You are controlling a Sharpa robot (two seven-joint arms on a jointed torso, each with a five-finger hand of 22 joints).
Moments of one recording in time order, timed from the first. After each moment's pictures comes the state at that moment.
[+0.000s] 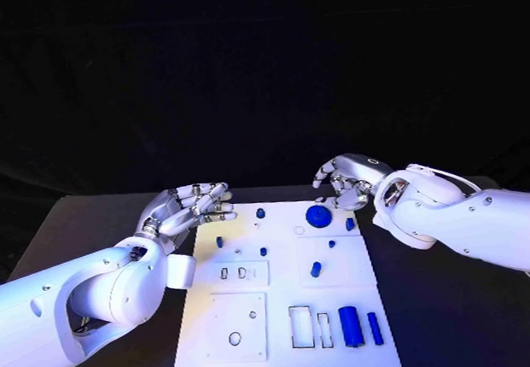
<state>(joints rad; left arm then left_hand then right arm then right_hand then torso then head) 1.23 -0.95 -0.03 1.72 0.03 -0.41 0.44 1.57 -0.04 0.06 0.29 0.24 0.86 0.22 0.26 0.16 1.06 0.16 0.11 0.07 1.03 0.11 0.35 0.29 0.17 1.03 0.20 0.34 0.08 1.37 -0.80 -0.11 1.43 -1.39 -0.42 -0.11 1.29 -0.23 0.39 0.17 0.20 0.86 0.15 0.30 0.39 1.39 0.06 1.18 1.17 1.47 -0.01 1.52 1.31 0.03 1.47 0.09 1.51 1.31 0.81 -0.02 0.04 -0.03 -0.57</state>
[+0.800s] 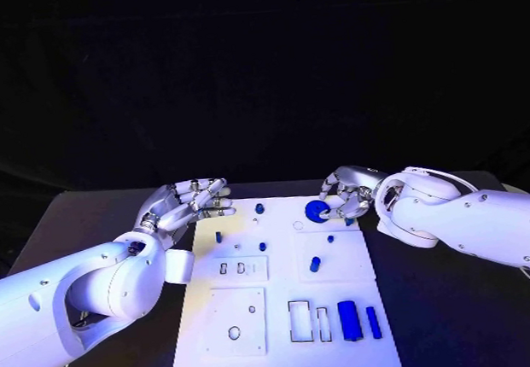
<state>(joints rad) 1.24 -0.95 -0.03 1.72 0.03 -0.40 0.43 1.56 -0.04 0.06 0.29 0.24 0.86 0.22 0.26 0.16 1.06 0.16 0.11 0.07 1.03 0.11 0.34 0.29 0.17 1.03 0.20 0.33 0.08 1.35 -0.78 -0.11 1.38 -1.32 -0.27 -0.18 1.30 -0.22 0.30 0.22 0.19 0.77 0.17 0.33 0.42 1.47 0.08 1.47 1.31 1.47 0.01 1.56 1.31 0.03 1.47 0.12 1.54 1.31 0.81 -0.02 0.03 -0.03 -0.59</state>
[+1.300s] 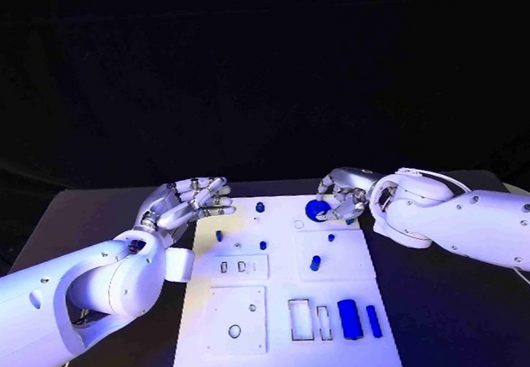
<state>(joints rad) 1.24 -0.95 -0.03 1.71 0.03 -0.40 0.43 1.56 -0.04 0.06 0.29 0.24 0.86 0.22 0.26 0.16 1.06 0.16 0.11 0.07 1.03 0.11 0.34 0.29 0.17 1.03 0.20 0.33 0.08 1.34 -0.75 -0.11 1.37 -1.36 -0.26 -0.19 1.31 -0.20 0.29 0.23 0.20 0.77 0.18 0.34 0.43 1.47 0.08 1.47 1.31 1.46 0.01 1.56 1.31 0.03 1.47 0.12 1.54 1.31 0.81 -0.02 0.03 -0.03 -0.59</state>
